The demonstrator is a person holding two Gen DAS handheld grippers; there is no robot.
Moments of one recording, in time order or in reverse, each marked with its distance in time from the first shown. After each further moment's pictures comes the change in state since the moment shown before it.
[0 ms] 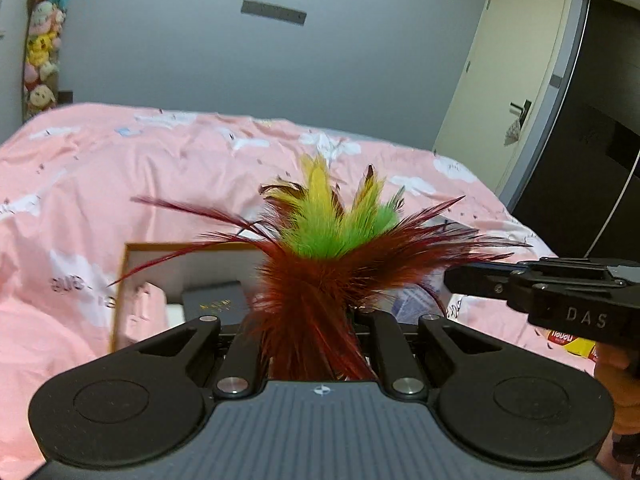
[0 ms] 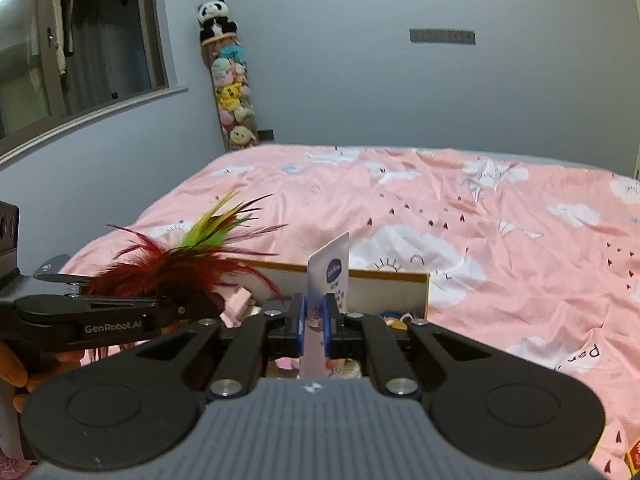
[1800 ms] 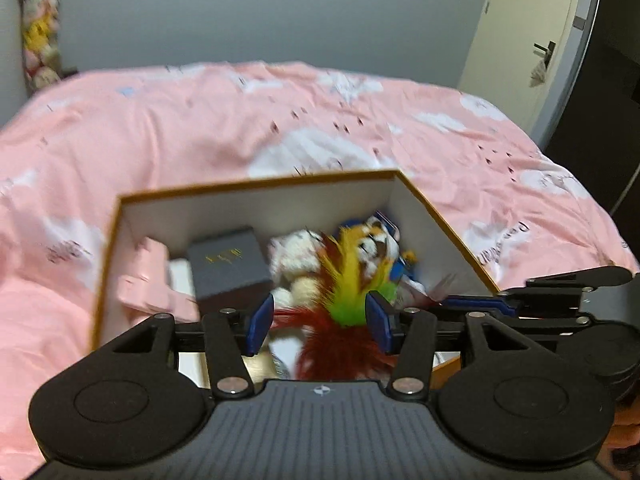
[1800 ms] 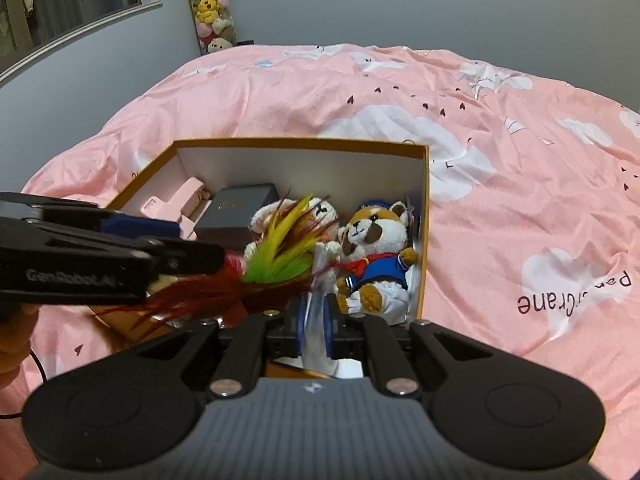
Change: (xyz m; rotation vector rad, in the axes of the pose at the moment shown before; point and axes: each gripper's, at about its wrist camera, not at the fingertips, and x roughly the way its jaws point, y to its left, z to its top) left arm 0.020 -0.007 -0.016 0.072 0.118 0.134; right arm 0.069 -0.018 -0.052 -0.006 0.246 -0.036
